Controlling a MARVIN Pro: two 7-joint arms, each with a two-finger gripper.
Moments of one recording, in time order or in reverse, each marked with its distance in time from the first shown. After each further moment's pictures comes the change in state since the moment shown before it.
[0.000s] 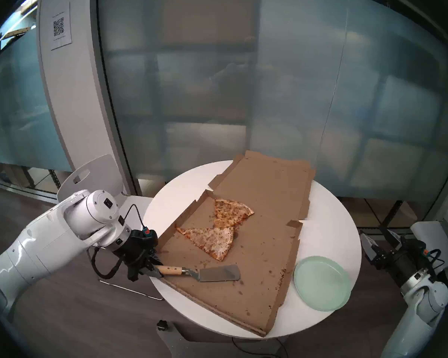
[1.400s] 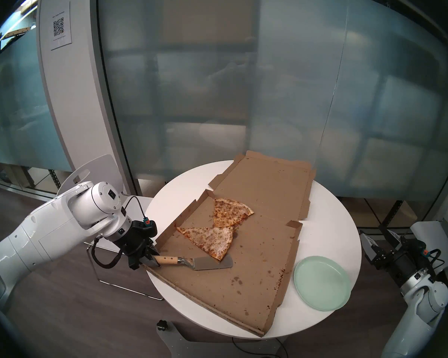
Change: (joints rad) left arm -0.168 0.027 0.168 0.067 -0.049 0.071 0.073; right arm 0.000 0.000 0.000 0.000 0.000 0.000 0.000
